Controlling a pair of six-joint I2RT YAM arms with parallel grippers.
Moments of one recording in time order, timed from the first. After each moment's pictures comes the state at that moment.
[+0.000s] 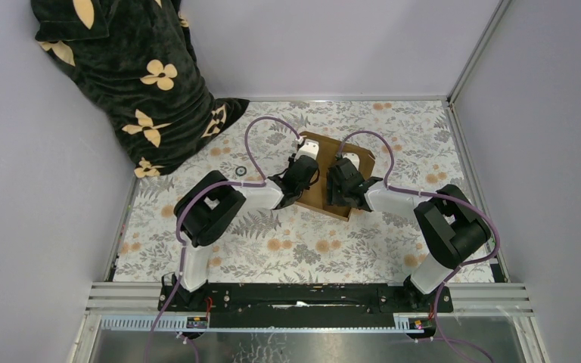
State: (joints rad) left arm -0.76 1.99 1.11 0.24 -0.48 -0.23; right arm 0.62 1.65 0.85 -0.17 0.22 0.53
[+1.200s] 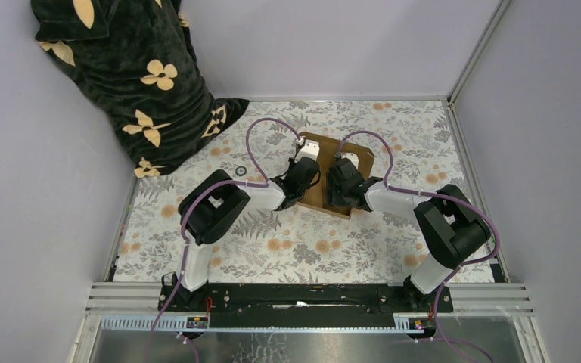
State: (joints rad) left arm -0.76 2.03 1.11 0.31 -0.53 -0.21; right arm 0.62 1.65 0.85 -0.17 0.22 0.50
